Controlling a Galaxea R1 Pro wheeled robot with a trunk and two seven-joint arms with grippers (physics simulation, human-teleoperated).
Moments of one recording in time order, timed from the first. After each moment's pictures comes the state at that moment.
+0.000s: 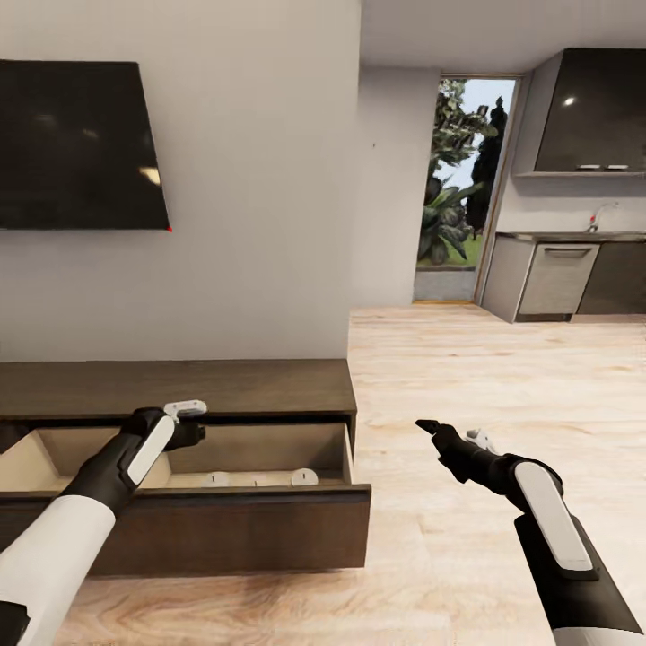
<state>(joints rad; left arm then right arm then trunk) -0.81 0.23 -0.20 -0.86 0.53 0.84 0.35 -0.43 -0.10 -0.09 -1.43 -1.33 0.68 -0.53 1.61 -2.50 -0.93</state>
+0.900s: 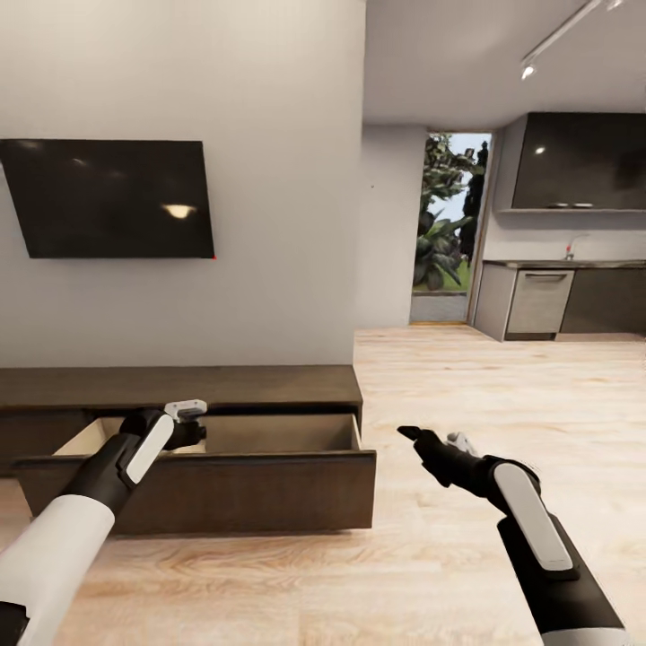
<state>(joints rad) -0.81 0.23 -0.20 -0.87 0.54 0.86 0.34 -0.43 -0.09 0.01 -1.41 -1.32 0.67 -0.53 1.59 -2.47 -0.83</state>
